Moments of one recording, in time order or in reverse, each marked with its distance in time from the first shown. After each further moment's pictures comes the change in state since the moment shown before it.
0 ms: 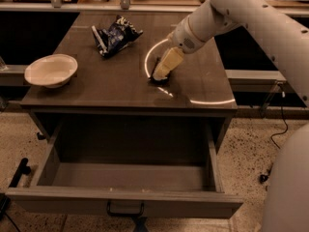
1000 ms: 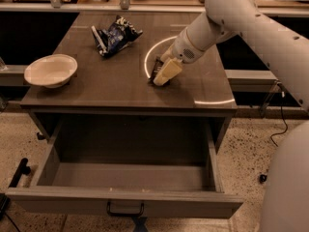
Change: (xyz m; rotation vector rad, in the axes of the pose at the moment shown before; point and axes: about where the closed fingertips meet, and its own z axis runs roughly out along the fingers) arm 0.033 0.013 0.021 -0.054 0.073 -0.004
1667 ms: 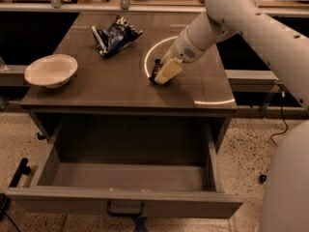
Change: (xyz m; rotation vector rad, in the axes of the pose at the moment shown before) arm -0.001 0.000 -0.003 -0.002 0.007 -0.002
